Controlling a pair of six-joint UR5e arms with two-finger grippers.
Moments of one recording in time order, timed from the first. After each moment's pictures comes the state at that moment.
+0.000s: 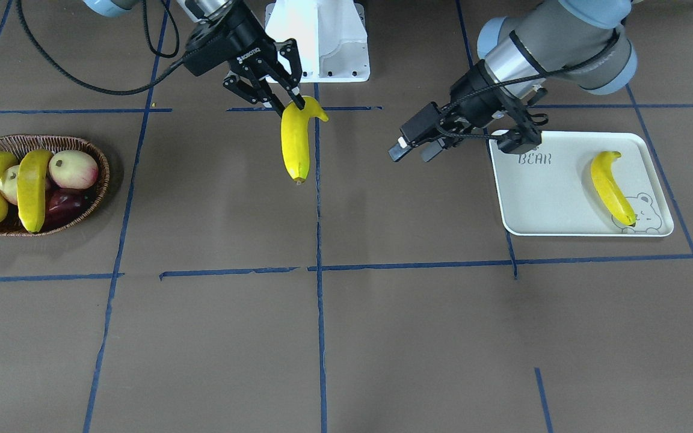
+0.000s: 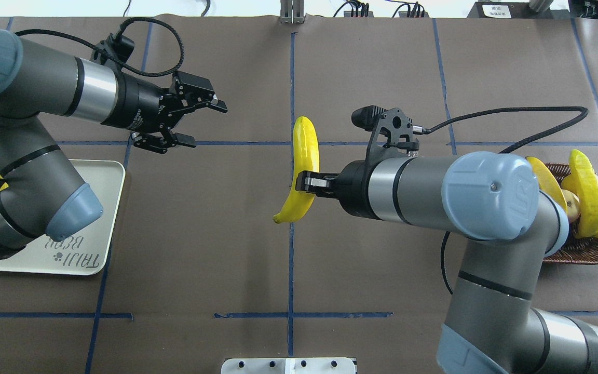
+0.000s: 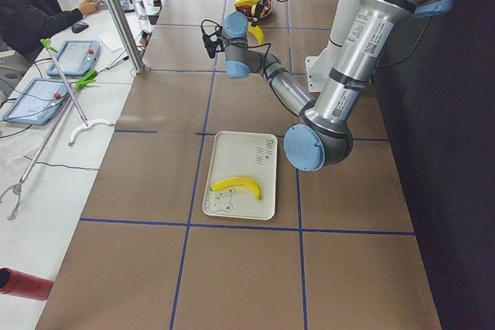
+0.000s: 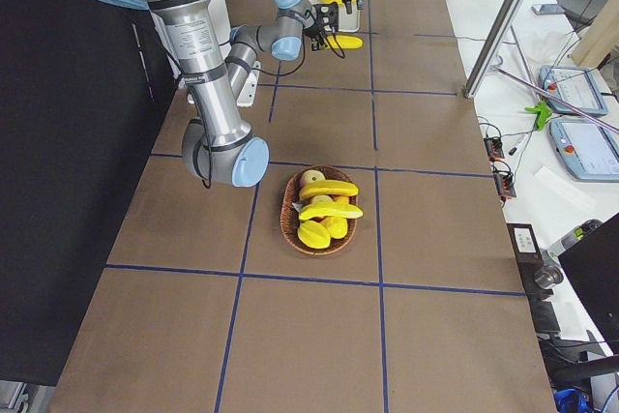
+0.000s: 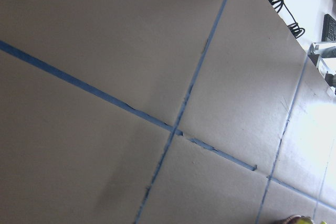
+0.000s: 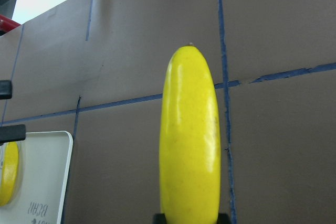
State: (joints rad) left arm -0.79 -2.05 -1.79 -2.35 -2.16 -1.87; right arm 0.42 -1.10 2.07 -1.18 1.63 1.42
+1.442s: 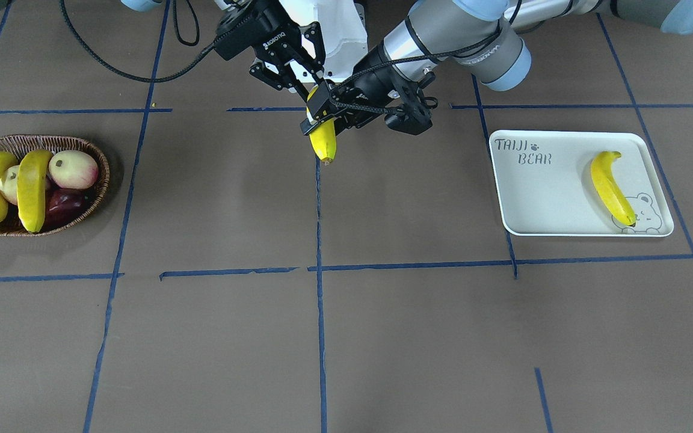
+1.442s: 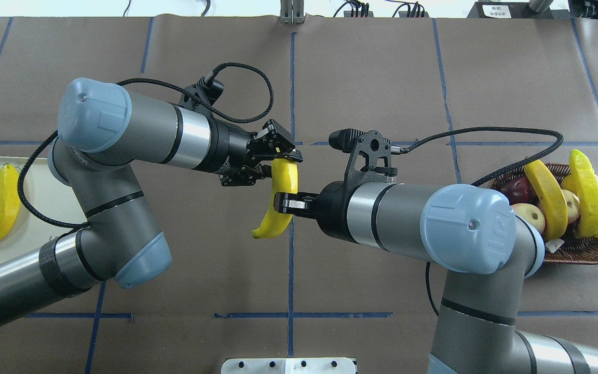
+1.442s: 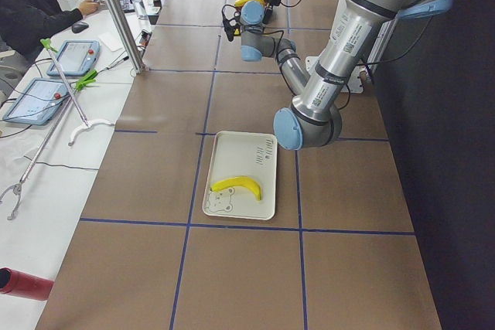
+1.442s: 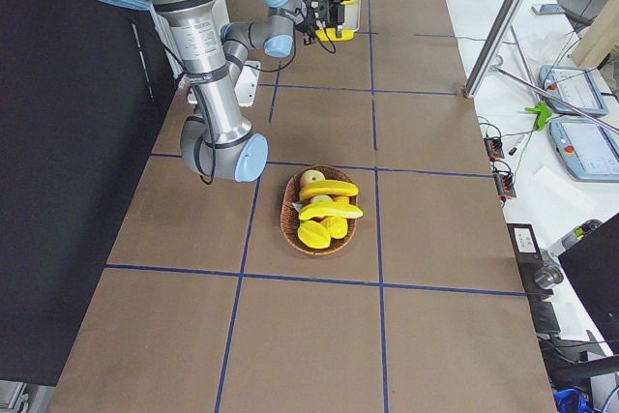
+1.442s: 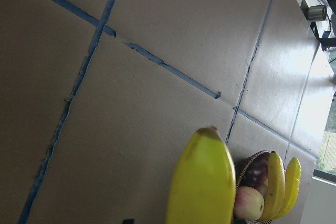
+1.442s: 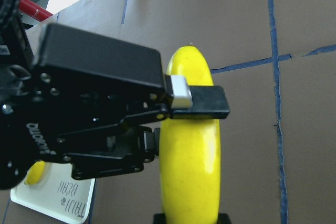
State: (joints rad) left arm -0.61 -2.17 -1.74 -2.35 -2.03 -1.87; right arm 0.37 -1.08 2.06 -1.14 1.58 1.42
